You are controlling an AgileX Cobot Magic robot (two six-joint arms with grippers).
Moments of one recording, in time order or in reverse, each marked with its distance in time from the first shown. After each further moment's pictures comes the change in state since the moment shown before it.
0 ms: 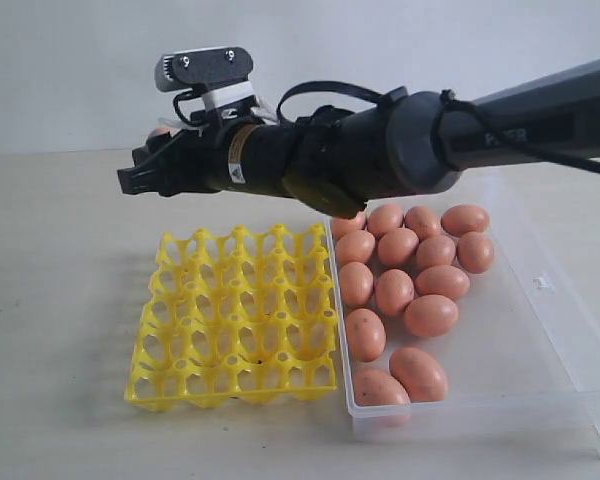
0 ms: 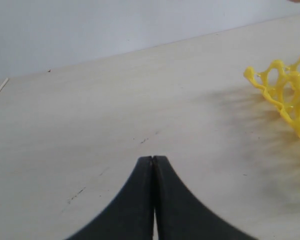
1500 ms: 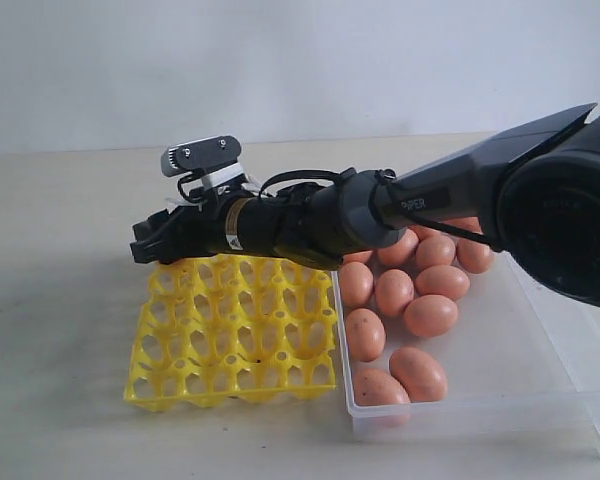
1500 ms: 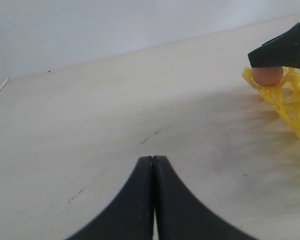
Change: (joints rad) left arm 0.000 0.000 0.000 0.000 -0.002 0.000; right arm -0.020 0.247 -0.102 -0.117 -0.105 0.097
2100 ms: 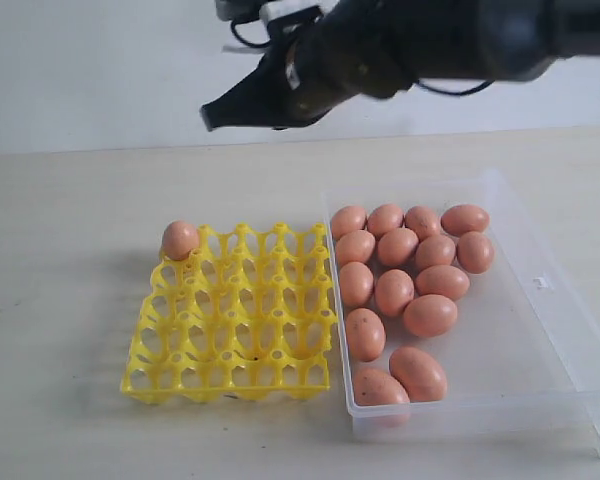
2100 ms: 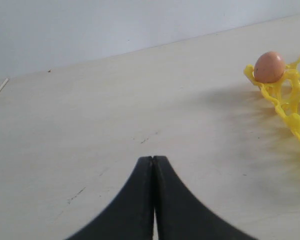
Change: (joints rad) left arm 0.000 0.000 0.000 0.000 0.000 0.000; right arm -0.017 -0.466 -0.004 0.216 0.865 -0.313
